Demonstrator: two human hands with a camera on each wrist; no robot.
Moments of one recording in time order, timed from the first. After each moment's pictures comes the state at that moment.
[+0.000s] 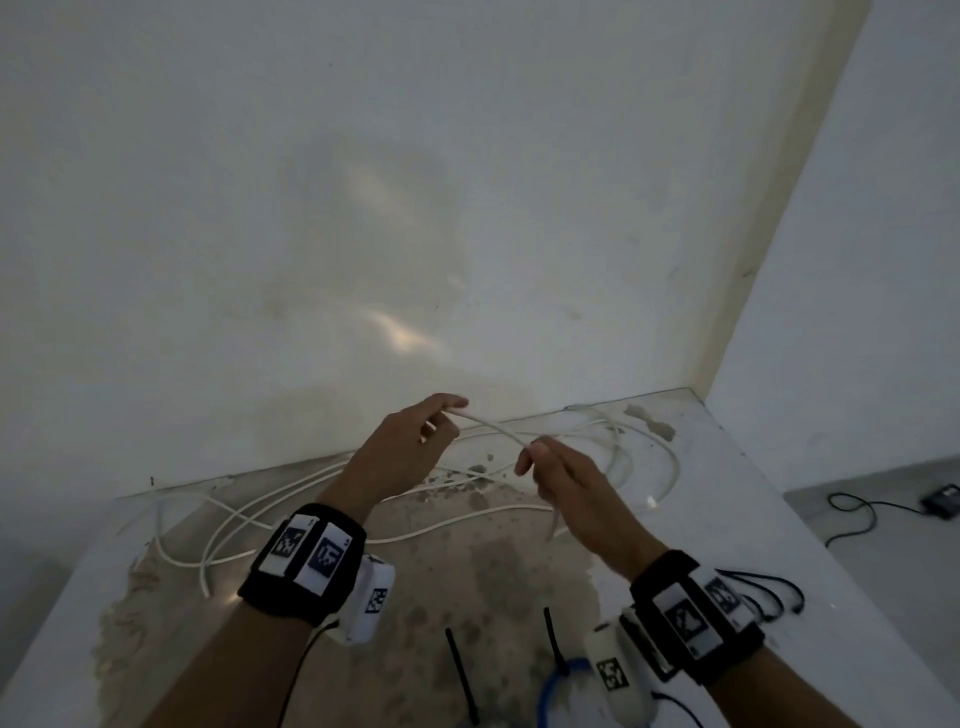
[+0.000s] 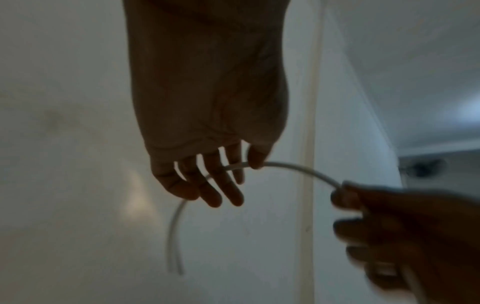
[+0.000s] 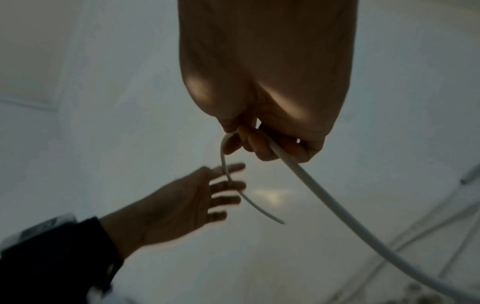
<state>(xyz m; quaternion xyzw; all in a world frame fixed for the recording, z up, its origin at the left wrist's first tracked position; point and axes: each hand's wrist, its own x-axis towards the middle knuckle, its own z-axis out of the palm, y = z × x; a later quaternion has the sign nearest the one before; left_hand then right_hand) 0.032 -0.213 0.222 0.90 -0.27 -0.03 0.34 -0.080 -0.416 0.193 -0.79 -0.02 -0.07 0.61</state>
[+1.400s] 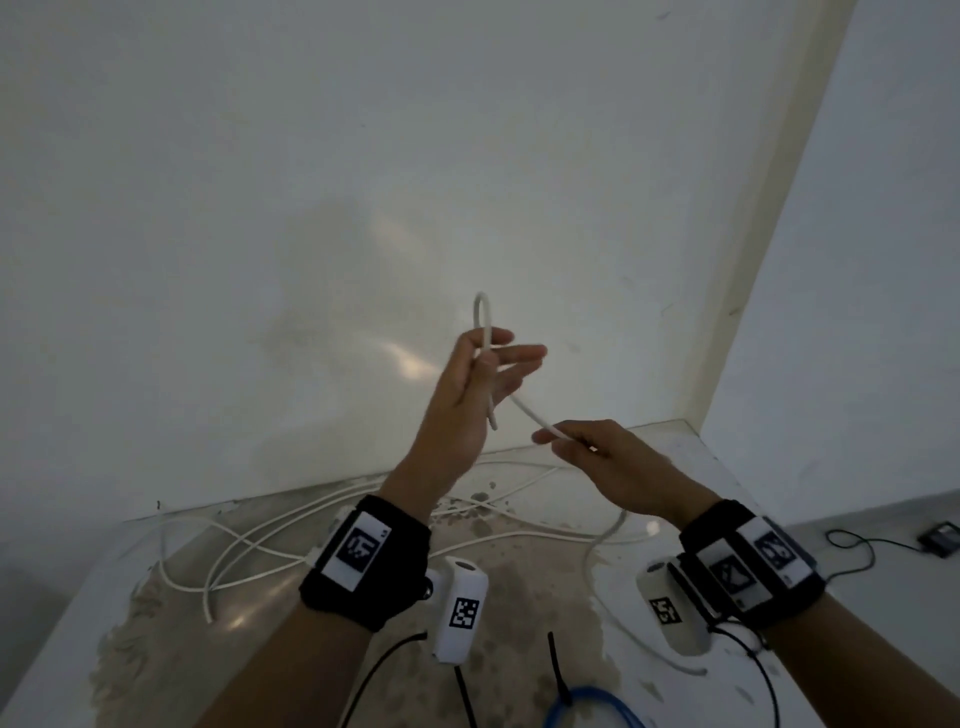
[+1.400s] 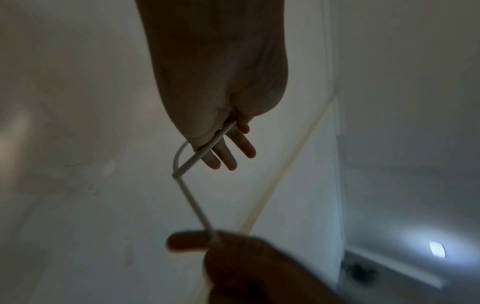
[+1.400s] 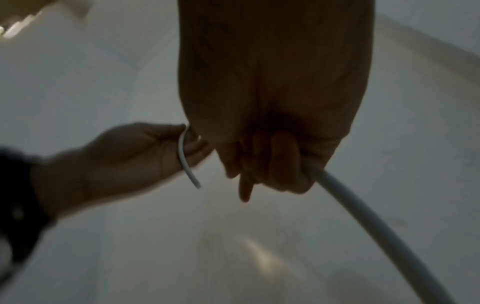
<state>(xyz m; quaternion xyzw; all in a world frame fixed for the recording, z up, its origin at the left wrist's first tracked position) -0.012 -0.272 0.295 0.57 -0.32 -0.03 0.76 -0.072 -0.454 0.255 -0.90 -0.05 -0.03 0.42</state>
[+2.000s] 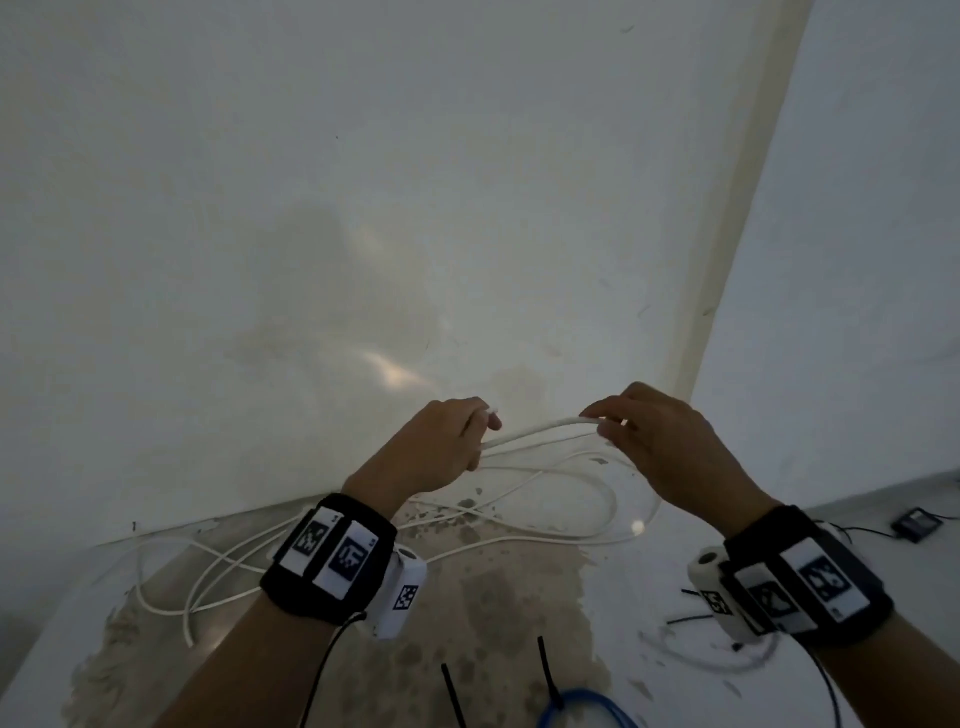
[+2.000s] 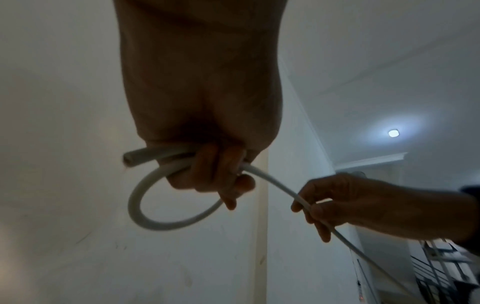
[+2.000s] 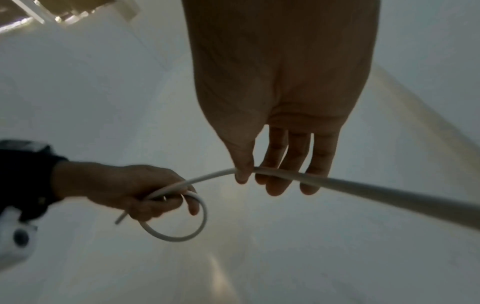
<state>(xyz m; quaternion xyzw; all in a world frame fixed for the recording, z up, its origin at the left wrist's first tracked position) 0.006 -0.247 0.290 0.87 -0.34 -0.08 0.34 -0.103 -0.496 0.274 -0.95 -0.04 -0.22 0.21</state>
